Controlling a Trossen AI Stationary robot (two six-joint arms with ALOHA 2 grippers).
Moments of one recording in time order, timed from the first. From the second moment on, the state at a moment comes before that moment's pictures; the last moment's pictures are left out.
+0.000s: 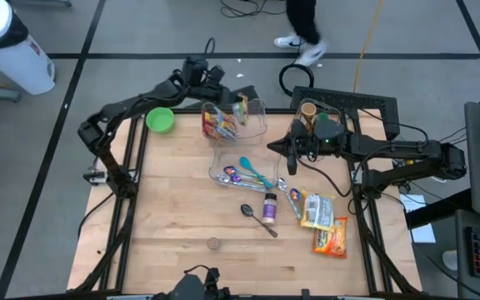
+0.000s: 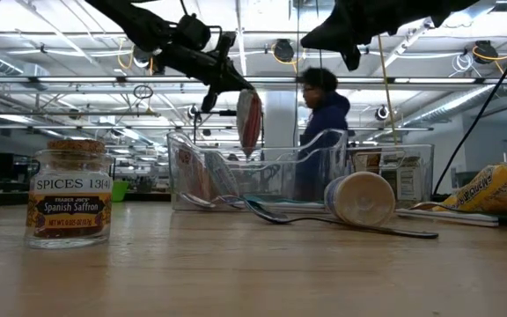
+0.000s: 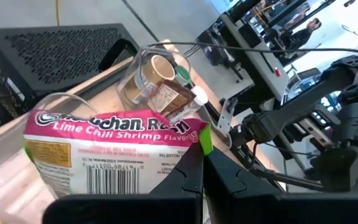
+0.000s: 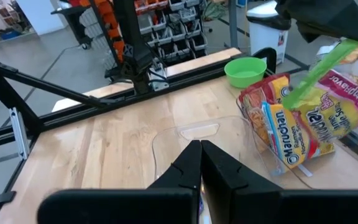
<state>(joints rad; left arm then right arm) 0.73 1.71 1.39 -0.10 0.64 -0.53 -0.22 1.11 0.83 0.05 -0.08 0.22</state>
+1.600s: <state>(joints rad) 0.75 1.81 1.38 -0.37 0.50 -0.36 -0.22 1.11 0.83 -0.01 -0.08 0.22</state>
